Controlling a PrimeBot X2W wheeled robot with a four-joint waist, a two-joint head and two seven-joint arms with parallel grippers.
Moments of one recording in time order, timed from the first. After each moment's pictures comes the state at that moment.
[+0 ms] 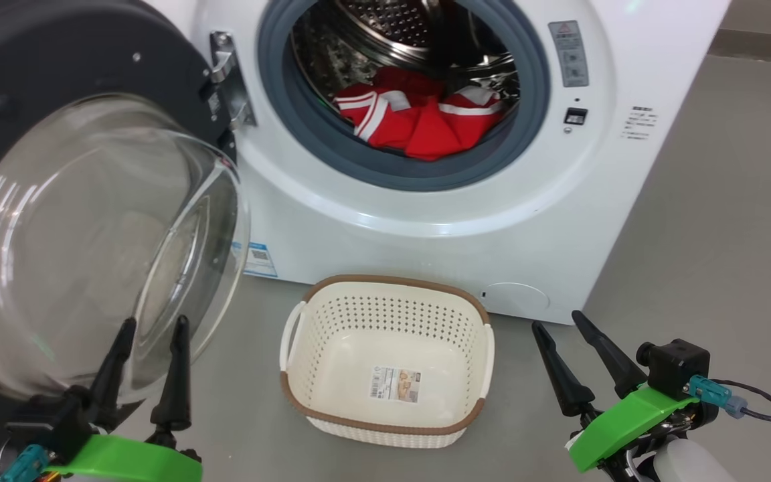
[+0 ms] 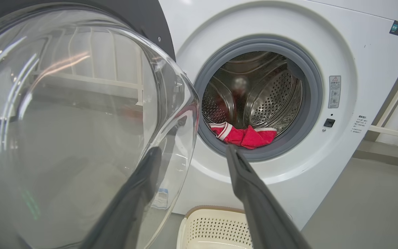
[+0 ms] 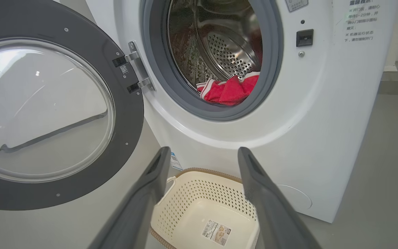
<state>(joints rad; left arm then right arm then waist) -0.08 0.32 -0.32 -0.01 -0.59 0.10 -0.20 -0.23 -0.19 0.28 0.39 0.49 0.13 -0.25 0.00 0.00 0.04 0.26</state>
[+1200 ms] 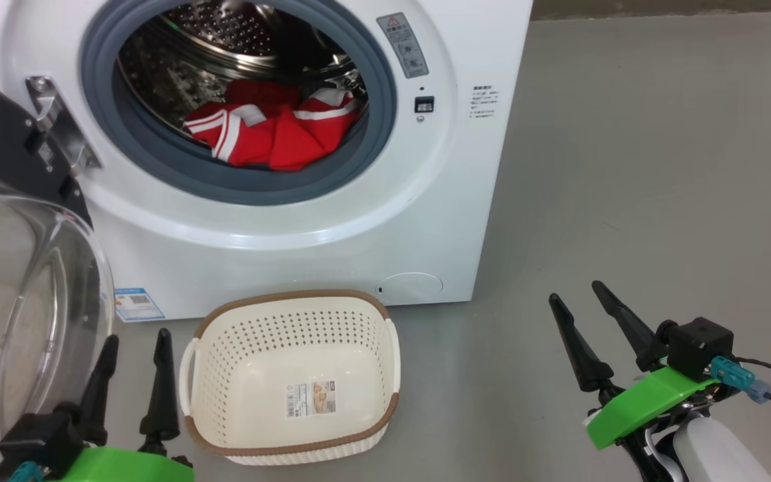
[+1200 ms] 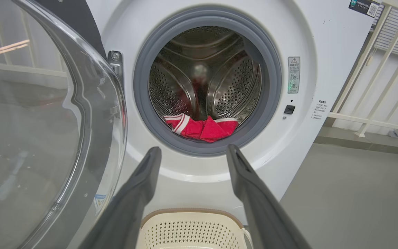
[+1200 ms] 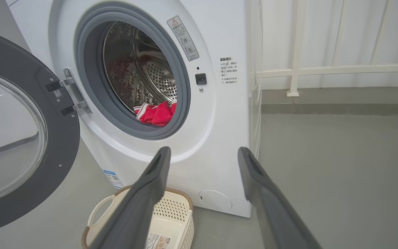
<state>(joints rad) -0.06 0.26 -0.26 0.07 -0.56 0.10 -0.25 -0.25 -0.23 0.24 0.33 0.42 0.13 -0.25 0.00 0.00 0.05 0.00</state>
